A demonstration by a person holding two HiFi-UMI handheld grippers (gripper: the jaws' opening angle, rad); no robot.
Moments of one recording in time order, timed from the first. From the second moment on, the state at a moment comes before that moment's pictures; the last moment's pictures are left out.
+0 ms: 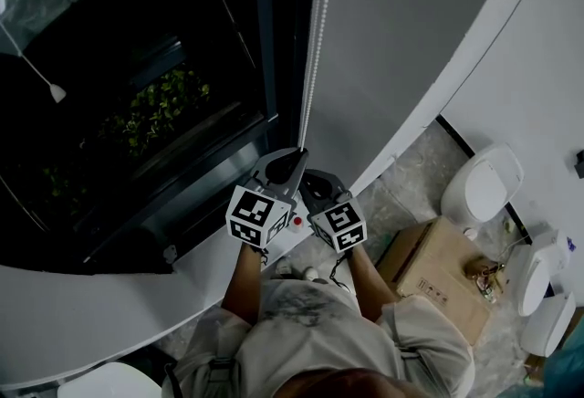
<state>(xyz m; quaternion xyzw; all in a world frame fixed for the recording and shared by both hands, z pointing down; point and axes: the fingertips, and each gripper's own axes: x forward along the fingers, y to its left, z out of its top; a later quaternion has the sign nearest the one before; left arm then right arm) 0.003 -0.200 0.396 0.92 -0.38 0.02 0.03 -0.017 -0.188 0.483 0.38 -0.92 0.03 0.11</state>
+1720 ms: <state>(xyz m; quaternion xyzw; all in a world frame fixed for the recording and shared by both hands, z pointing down) -0.029 -0.166 0.415 0.91 -0.42 -0.01 0.03 0.024 -0.154 0.409 0.43 -0.90 -0.01 0.01</state>
